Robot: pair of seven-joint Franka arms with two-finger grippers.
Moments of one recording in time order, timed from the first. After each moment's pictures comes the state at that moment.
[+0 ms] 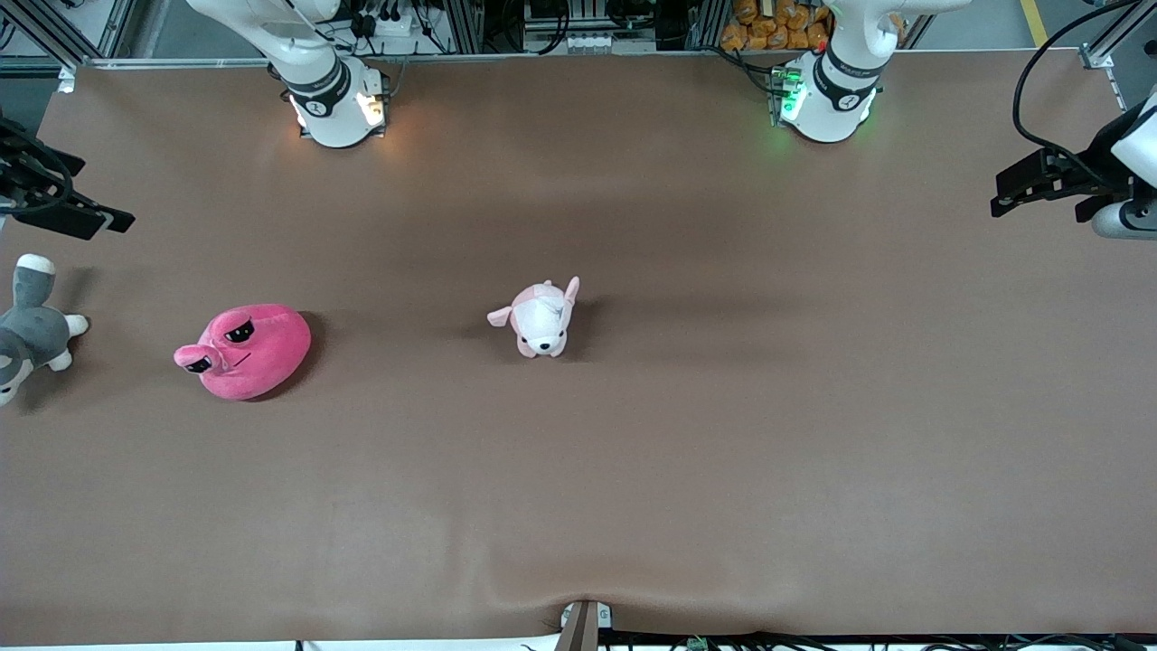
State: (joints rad) left arm -0.05 -0.01 0.01 -1.52 0.02 1.45 0.04; right arm -0.07 0.27 0.03 -1.01 0.19 1.02 0.75
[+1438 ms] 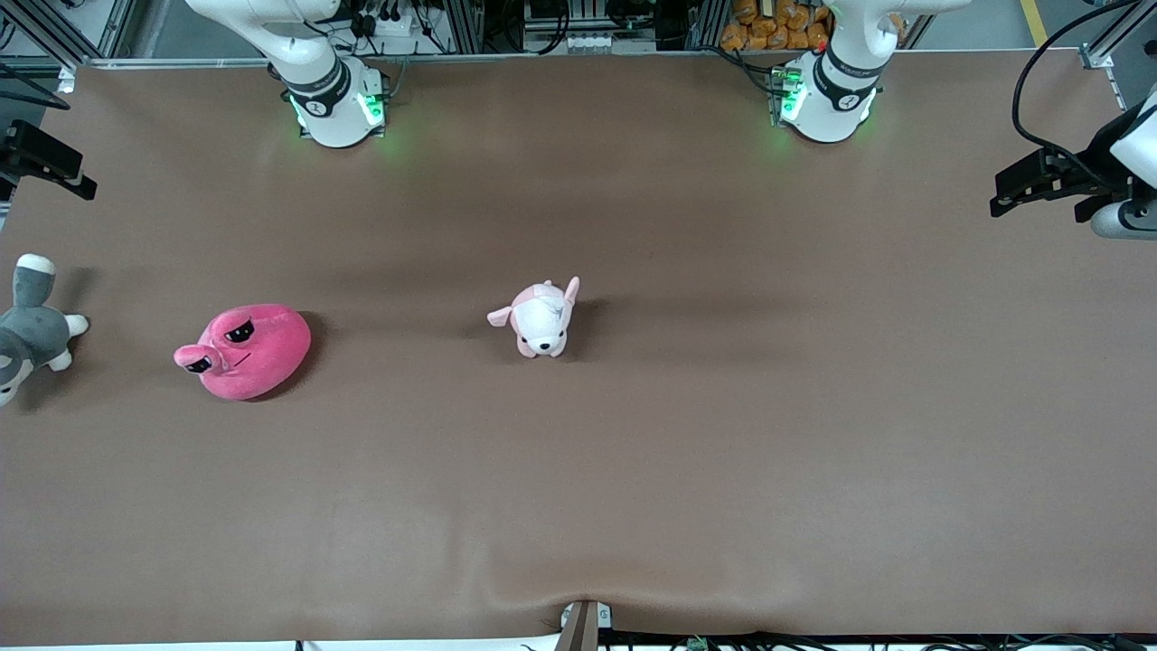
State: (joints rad) left arm -0.05 -0.01 0.01 -1.52 0.02 1.45 0.04; right arm -0.03 -0.05 -0.05 -1.47 0.01 1.38 -0.07
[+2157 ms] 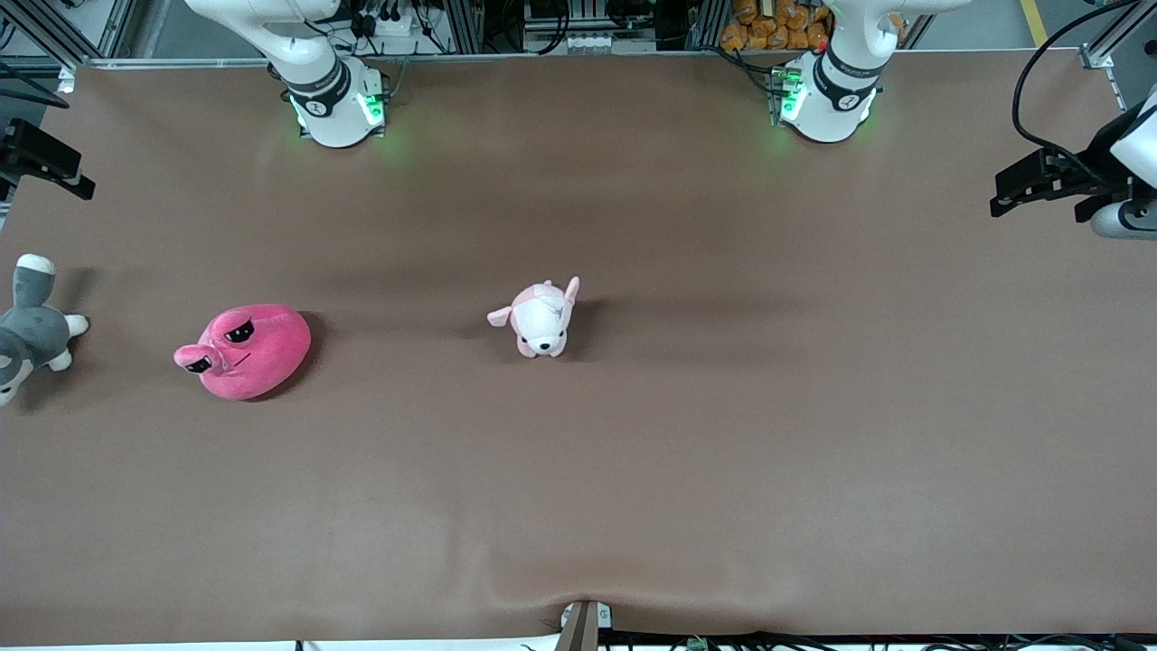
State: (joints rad) left arm -0.05 -0.01 0.01 -1.52 0.02 1.45 0.04; right arm -0.02 -0.05 -0.06 -1.46 0.01 1.39 -0.07
